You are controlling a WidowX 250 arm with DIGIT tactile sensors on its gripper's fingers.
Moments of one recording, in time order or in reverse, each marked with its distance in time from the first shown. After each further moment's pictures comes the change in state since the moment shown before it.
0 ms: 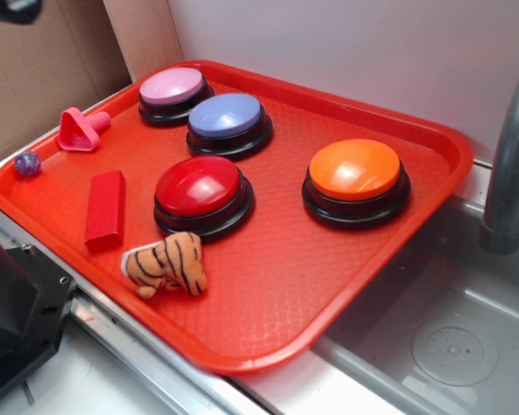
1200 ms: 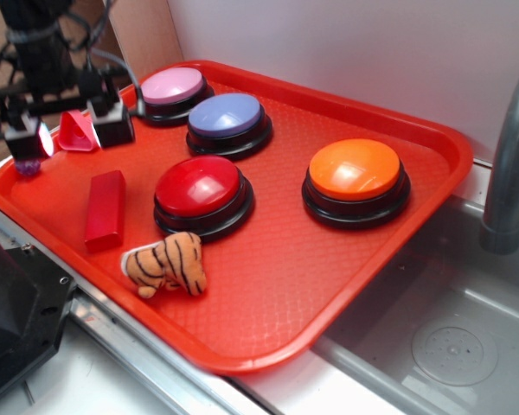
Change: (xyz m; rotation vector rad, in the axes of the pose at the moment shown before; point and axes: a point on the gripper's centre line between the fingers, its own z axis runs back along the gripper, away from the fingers) arm 0.053 0.062 -0.161 0.057 -0.026 0.751
